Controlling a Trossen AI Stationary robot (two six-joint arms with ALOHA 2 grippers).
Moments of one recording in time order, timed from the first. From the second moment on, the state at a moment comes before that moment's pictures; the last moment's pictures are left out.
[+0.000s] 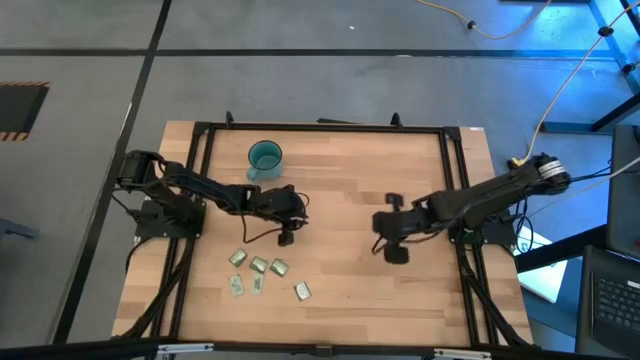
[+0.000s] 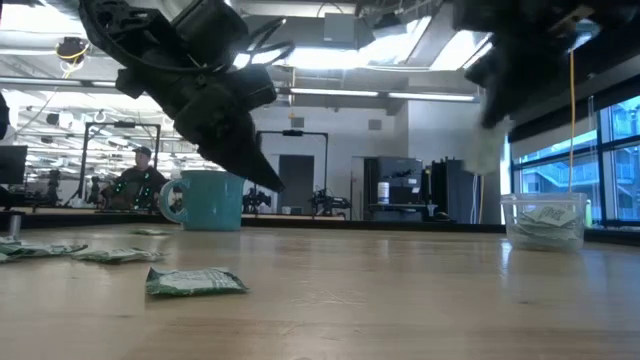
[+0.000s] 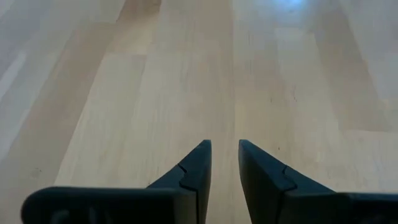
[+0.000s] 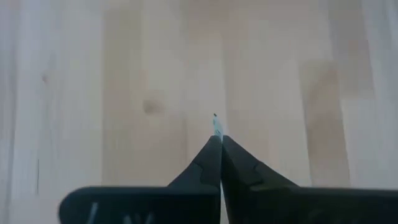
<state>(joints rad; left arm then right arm) -0.01 1.55 0.64 0.22 -0.05 -0.08 0.30 1.32 0.96 -0.75 0.21 0.31</state>
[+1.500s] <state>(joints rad) -0.01 1.55 0.64 0.21 -0.06 -0.09 0.26 1.23 0.76 -0.92 0.39 0.49</state>
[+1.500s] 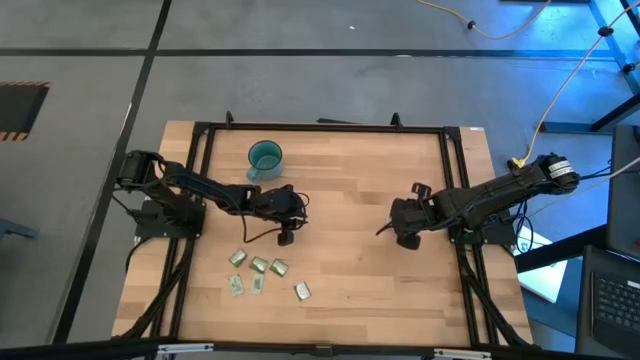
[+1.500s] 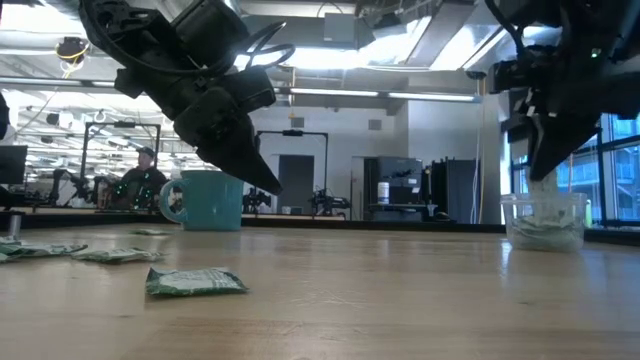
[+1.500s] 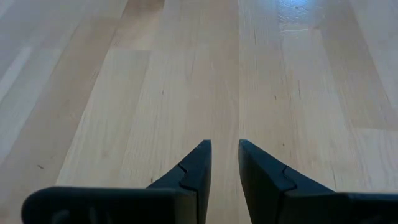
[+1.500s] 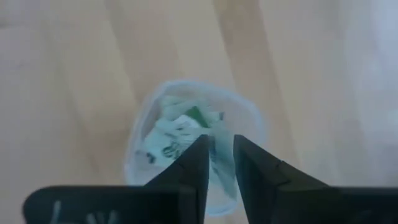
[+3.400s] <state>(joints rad) -0.01 1.43 0.59 -0.55 -0.40 -0.65 0.26 1.23 0.76 -0.93 0.57 0.52</state>
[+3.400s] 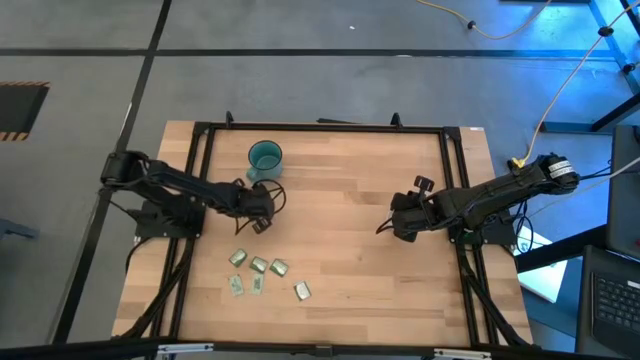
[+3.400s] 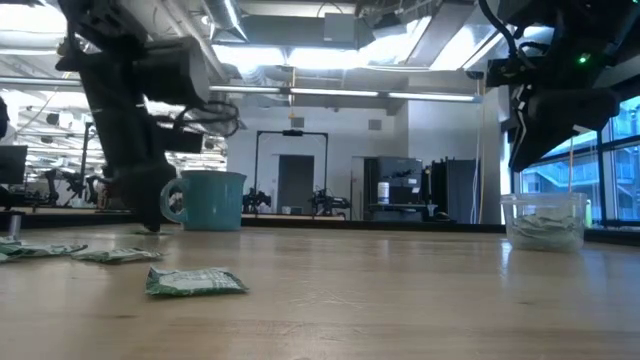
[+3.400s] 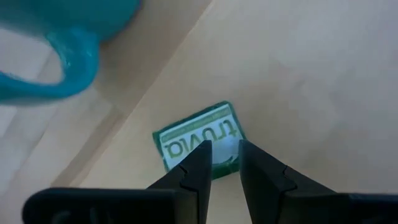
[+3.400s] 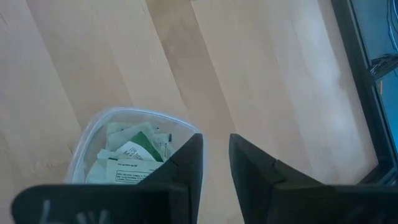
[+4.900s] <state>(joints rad) -0.08 1.38 0.71 0.26 0.31 0.00 0.26 1.23 0.76 -0.32 0.44 0.03</state>
